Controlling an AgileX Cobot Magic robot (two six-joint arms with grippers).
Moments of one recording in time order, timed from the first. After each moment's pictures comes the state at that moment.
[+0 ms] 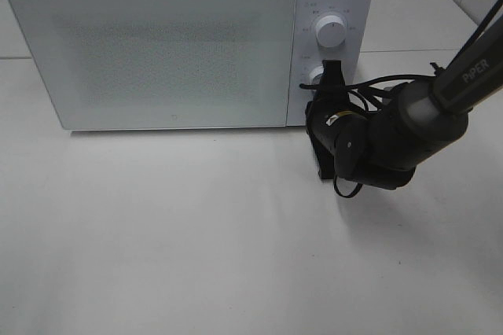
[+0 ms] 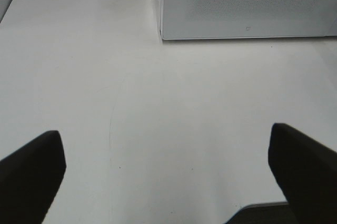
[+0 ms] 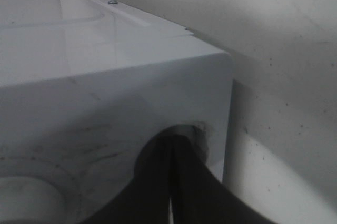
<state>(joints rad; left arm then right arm) -0.06 -0.01 -0.52 -0.06 1.09 0.01 0.51 2.17 -0.93 0.64 -0.88 1.30</state>
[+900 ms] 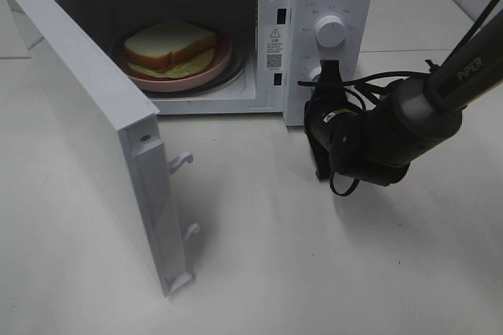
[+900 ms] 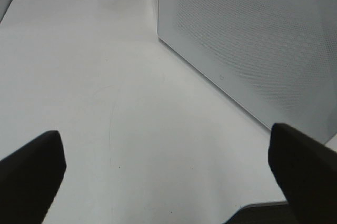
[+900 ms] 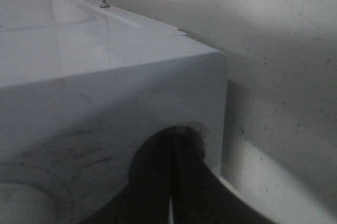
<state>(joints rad) -0.06 -0.01 -0.52 -0.06 1.09 0.01 0.51 2.17 -0.95 0.68 -0.84 1.28</state>
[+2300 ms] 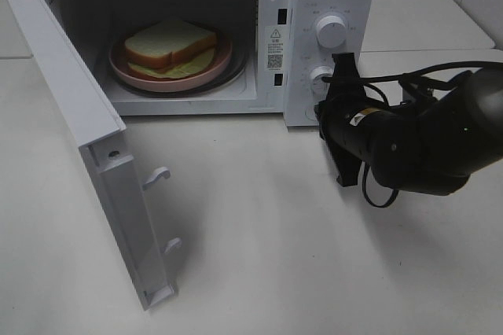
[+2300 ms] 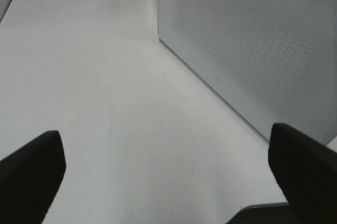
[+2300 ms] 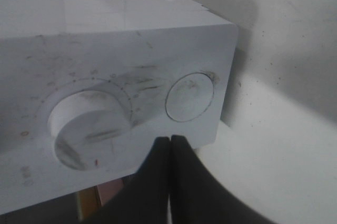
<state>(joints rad) -0.06 -0.01 -0.52 -0.06 1.09 0.01 0.54 1.94 -0.71 0.56 -0.81 1.28</state>
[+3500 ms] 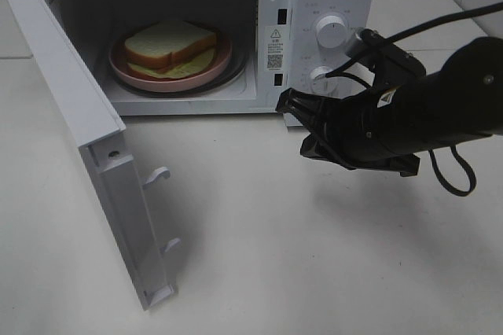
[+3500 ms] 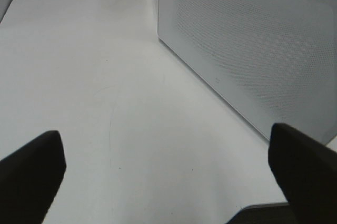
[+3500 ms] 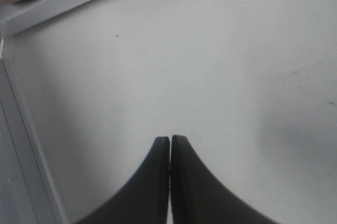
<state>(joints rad) -0.06 -0.01 -0.52 -0.06 1.09 0.01 0.53 1.59 -0.72 0.45 -0.01 0.32</state>
